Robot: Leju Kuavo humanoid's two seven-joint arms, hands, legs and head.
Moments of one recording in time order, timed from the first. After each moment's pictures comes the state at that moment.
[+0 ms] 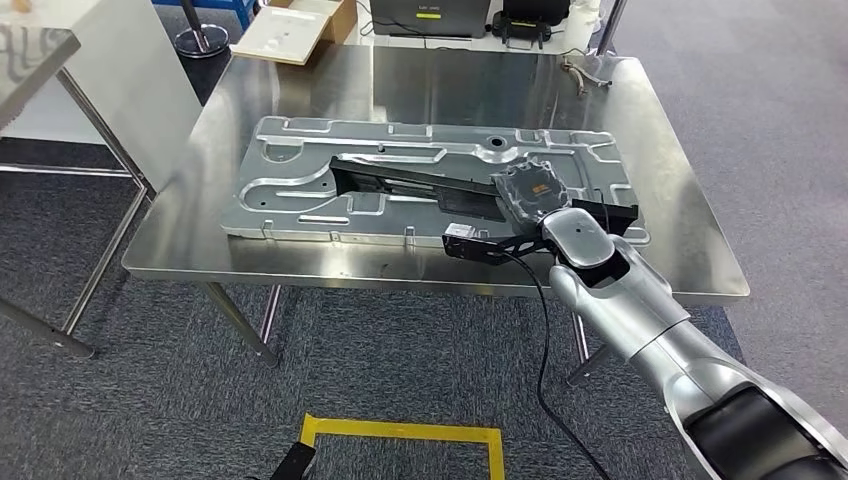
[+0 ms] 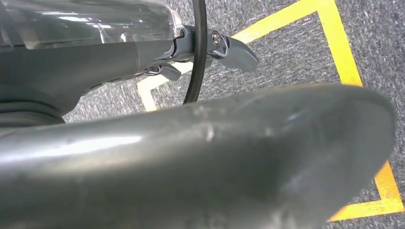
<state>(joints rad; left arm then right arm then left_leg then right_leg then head) -0.21 -0.29 0.90 -0.22 -1.32 0.09 -0.19 -0.89 -0.19 0.74 -1.07 1.07 -0.07 0.19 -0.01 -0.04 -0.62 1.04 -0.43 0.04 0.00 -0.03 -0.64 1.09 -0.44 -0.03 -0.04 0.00</state>
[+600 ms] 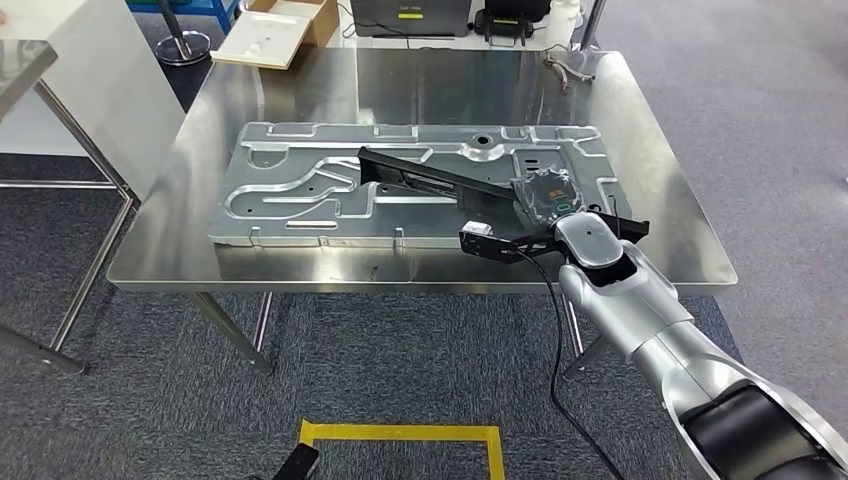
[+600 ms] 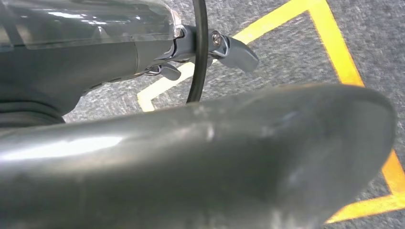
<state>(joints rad) -0.20 -0.28 0.87 -0.22 -1.31 0.09 -0.18 -0.88 -0.17 0.69 -0.94 1.09 -0.09 0.17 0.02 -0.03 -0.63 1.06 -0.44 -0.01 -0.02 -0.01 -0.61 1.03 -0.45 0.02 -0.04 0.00</state>
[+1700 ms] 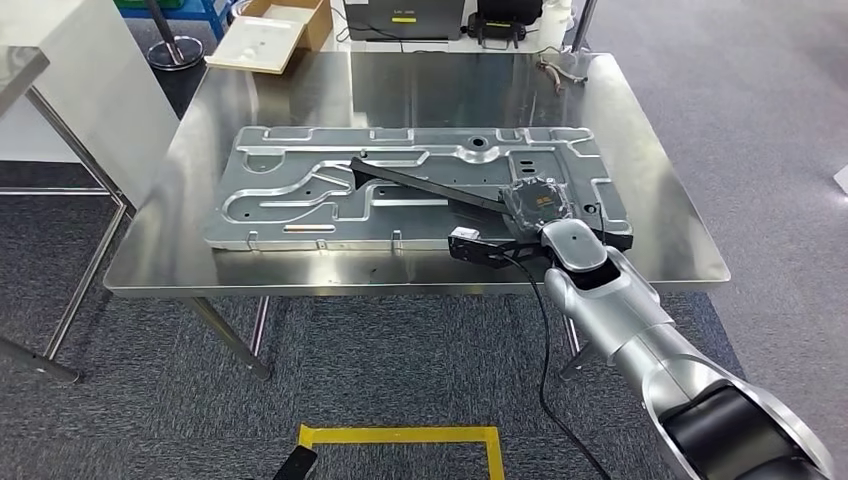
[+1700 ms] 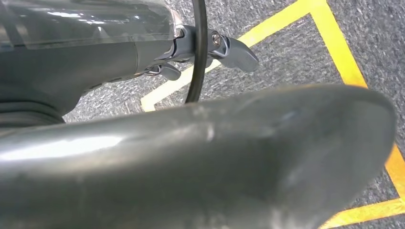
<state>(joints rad) -0.20 -0.28 0.84 -0.22 -1.29 0.09 -0.17 -0.88 -0.09 0.64 -0.86 1.13 -0.09 0.15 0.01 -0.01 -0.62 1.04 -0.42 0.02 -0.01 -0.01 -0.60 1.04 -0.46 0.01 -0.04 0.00</state>
